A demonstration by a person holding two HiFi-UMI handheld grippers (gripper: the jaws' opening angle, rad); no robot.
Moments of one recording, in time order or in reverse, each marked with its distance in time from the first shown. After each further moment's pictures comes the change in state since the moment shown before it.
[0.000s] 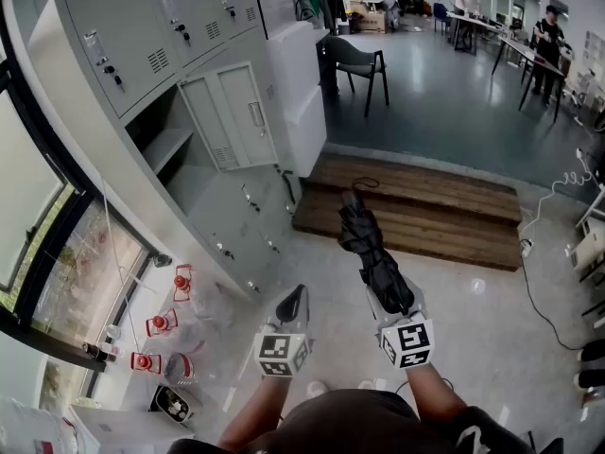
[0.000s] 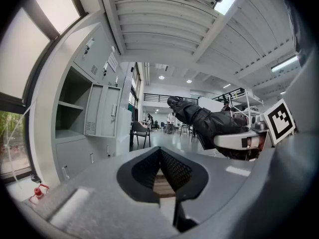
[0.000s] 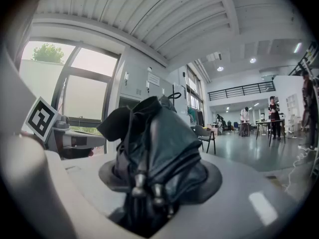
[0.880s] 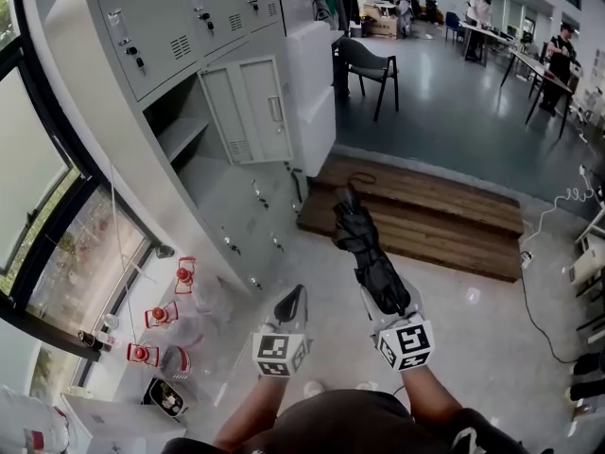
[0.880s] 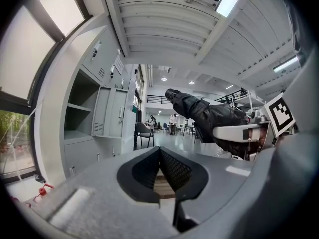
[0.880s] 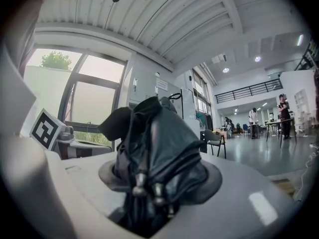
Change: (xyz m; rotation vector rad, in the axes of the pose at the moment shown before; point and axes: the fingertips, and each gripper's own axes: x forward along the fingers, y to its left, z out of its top) left arm -0.022 0.034 0.001 -0.007 -0.016 0.032; right arm 0.017 0.048 0.028 0.003 -0.068 0.091
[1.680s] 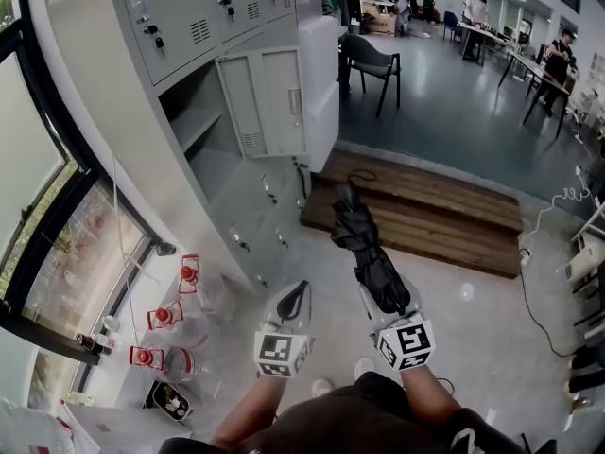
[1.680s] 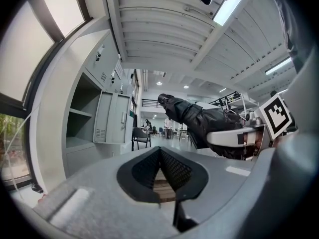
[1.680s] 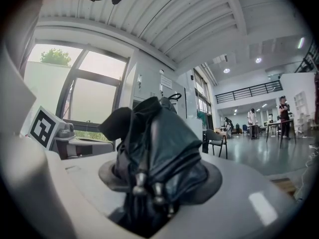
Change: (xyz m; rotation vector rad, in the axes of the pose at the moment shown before) left arm -0.020 0.064 0.011 0.029 -0.060 -0.062; right arm 0.046 0.068 0.000 -0.014 0.008 -0.013
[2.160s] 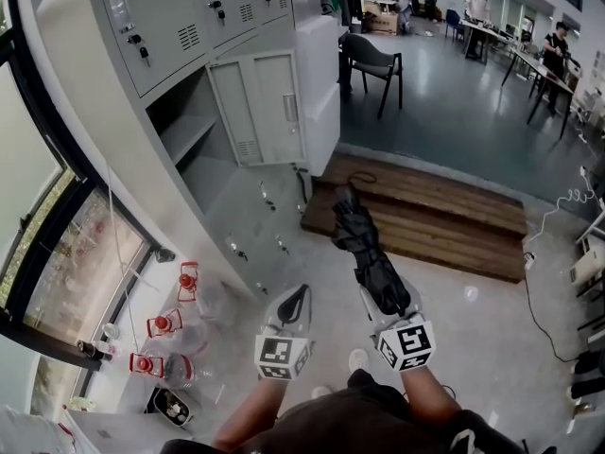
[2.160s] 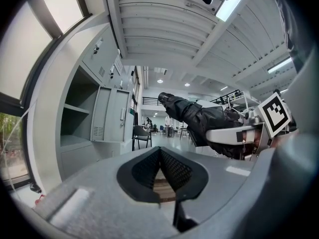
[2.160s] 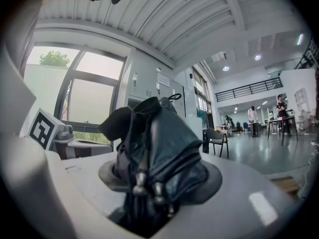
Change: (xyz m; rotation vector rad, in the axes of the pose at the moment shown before) left arm 0.042 0.006 -0.010 -0.005 0.025 0.005; right arm 0.032 -0.033 -0.007 0.021 0.004 0.006
